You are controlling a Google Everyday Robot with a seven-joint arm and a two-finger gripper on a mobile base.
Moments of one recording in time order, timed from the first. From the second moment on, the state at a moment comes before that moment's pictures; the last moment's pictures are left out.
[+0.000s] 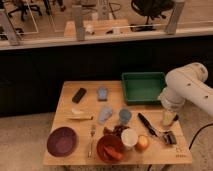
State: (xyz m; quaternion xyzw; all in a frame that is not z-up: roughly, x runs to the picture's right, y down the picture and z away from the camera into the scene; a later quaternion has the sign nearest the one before) arm 0.286 0.111 0.683 -0.28 0.02 0.02 0.96
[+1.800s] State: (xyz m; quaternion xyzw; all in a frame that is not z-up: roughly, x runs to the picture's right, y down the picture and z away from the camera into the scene) arm 0.210 0.173 0.602 -0.24 -0.45 -0.10 0.85
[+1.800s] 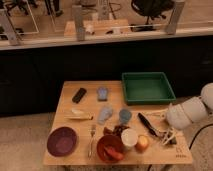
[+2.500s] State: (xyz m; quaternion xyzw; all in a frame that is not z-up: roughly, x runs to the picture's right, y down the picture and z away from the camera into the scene) arm 0.174 0.200 0.608 -0.22 -0.42 -0.20 0.86
